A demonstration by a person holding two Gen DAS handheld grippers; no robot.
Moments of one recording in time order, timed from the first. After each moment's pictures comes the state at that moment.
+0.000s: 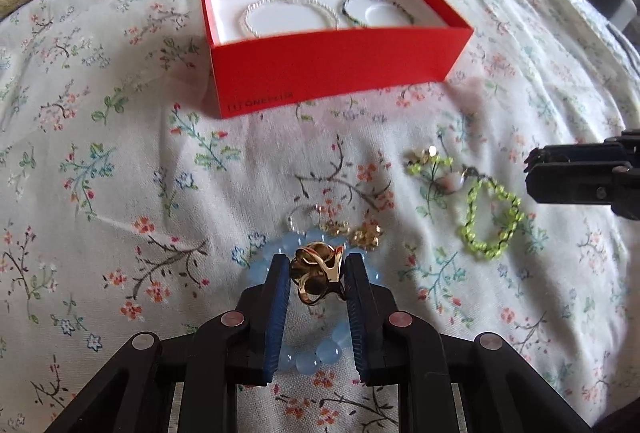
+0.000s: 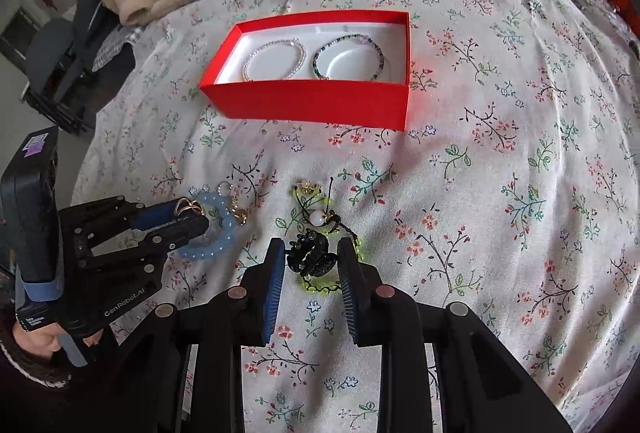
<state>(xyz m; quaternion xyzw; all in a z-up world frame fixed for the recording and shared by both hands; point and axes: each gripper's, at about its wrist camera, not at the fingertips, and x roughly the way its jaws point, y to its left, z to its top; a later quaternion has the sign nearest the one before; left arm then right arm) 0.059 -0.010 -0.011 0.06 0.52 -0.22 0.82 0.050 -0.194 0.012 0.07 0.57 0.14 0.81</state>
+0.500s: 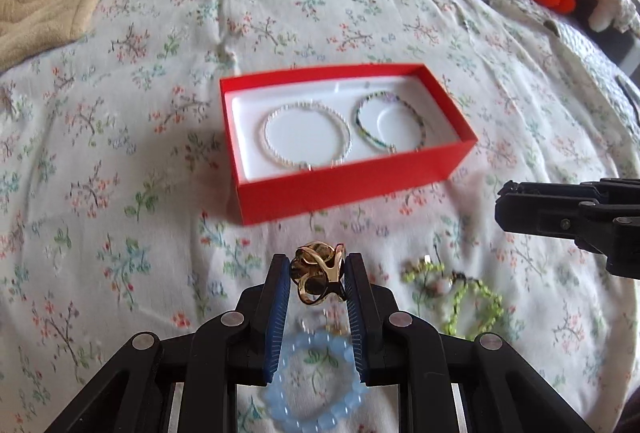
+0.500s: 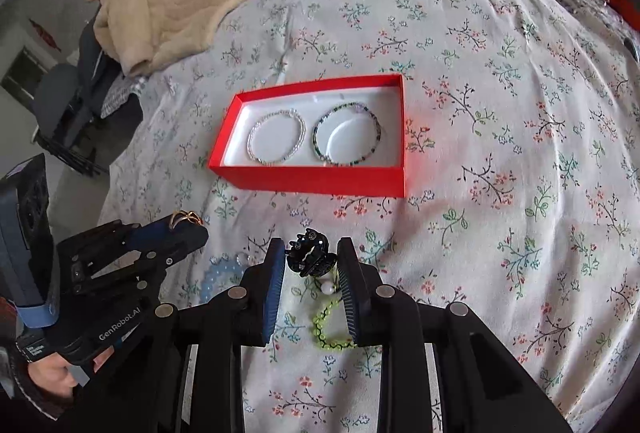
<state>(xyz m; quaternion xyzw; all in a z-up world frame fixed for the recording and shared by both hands) 0.096 -0.022 0.035 0.05 0.48 -0.20 0.85 0.087 -0.207 0.040 0.13 0.52 0.14 0.83</state>
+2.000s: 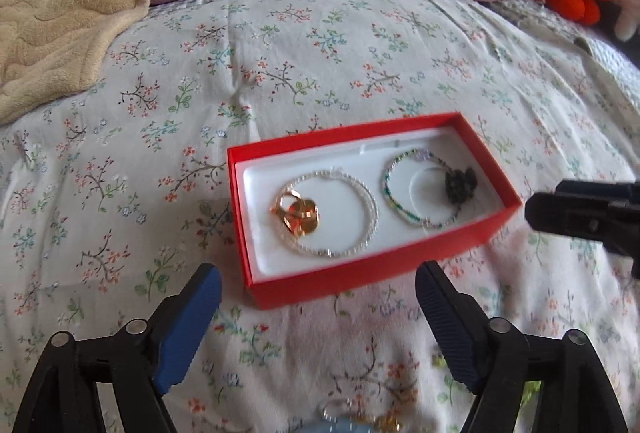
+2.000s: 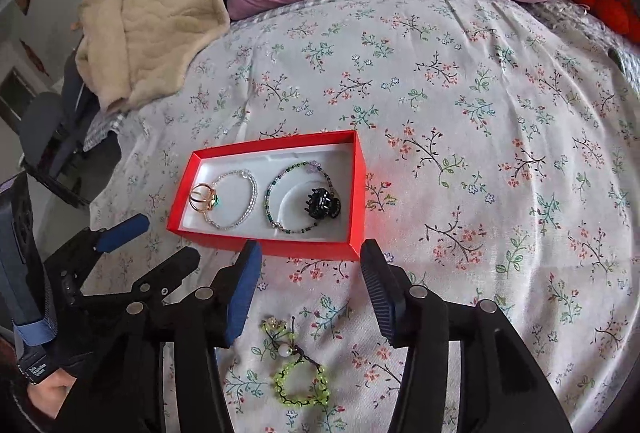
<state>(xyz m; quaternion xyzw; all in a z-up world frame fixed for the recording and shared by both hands) 0.120 -0.042 0.032 0.08 0.44 -0.16 0.88 0.115 -0.234 0.036 0.13 0.49 0.10 0.86</state>
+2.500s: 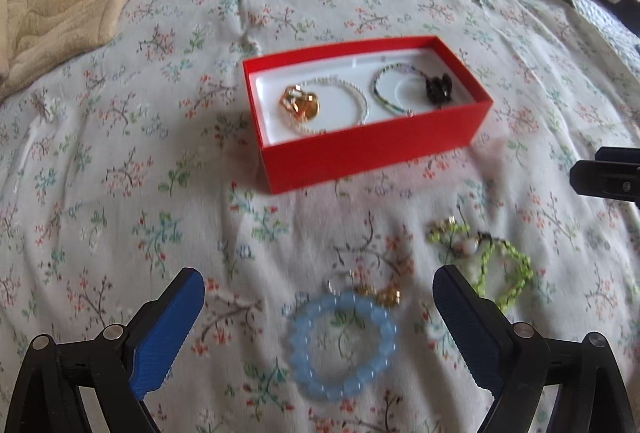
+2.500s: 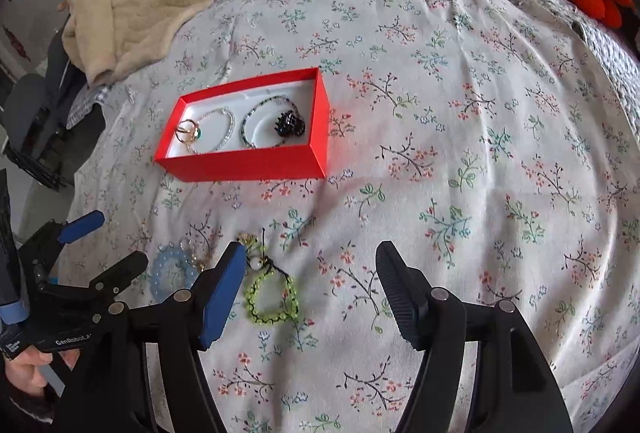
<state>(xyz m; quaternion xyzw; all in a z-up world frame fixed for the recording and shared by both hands) 0.061 -0.017 0.028 0.10 0.48 -0.16 0.86 0.049 -0.248 0.032 0.10 0.52 0.07 0.84</state>
